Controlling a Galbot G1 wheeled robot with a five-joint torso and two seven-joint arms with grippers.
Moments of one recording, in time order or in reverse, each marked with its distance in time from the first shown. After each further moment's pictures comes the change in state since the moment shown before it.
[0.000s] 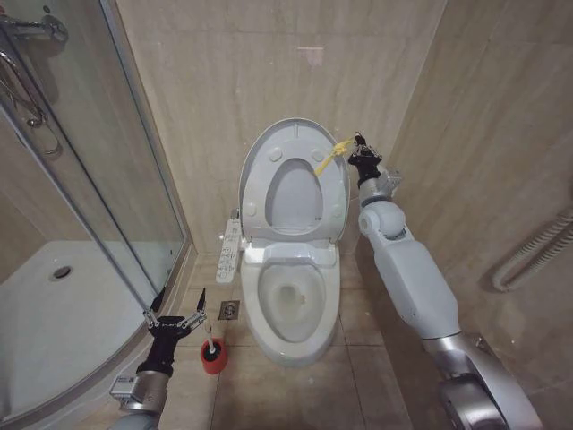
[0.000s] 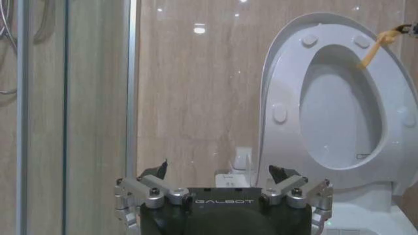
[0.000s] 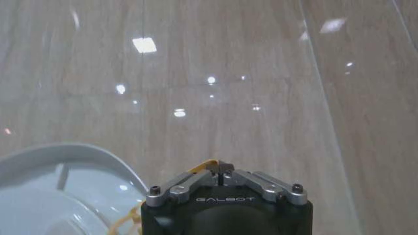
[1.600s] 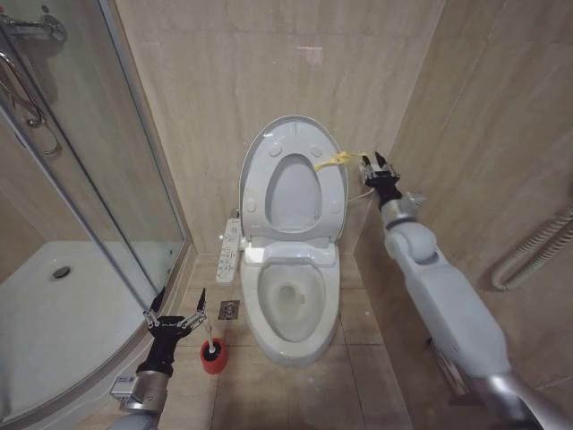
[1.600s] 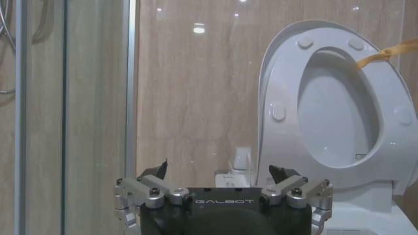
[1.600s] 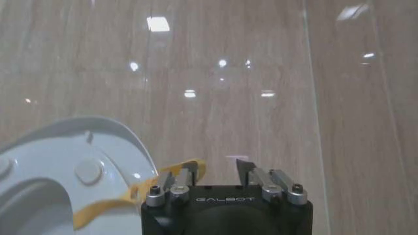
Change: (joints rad) left arm 0.000 0.000 0.000 0.000 0.000 0.000 0.000; right arm -0.229 -0.197 0.056 0.216 0.134 -0.029 -0.055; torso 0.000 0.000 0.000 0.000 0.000
